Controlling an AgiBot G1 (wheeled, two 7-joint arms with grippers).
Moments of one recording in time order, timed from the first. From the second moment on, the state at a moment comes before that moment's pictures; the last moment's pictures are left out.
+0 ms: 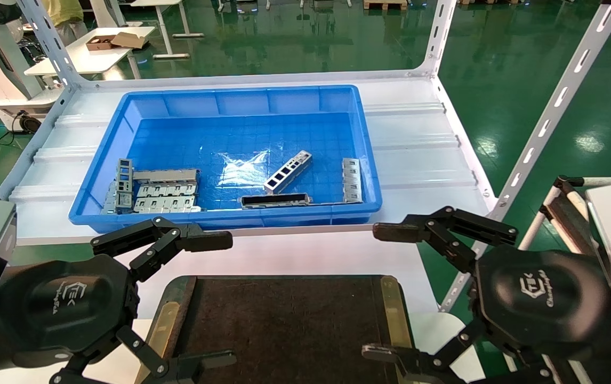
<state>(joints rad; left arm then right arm) -1.08 0.61 0.28 -1.28 0.73 1.50 -0.19 1.07 -0.61 -0.28 1.28 -0.73 -1.50 0.19</state>
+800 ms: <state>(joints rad) -1.12 0.67 0.31 -1.27 0.82 1.40 -0.19 1.07 -0.61 -0.28 1.28 -0.73 -1.50 0.19</state>
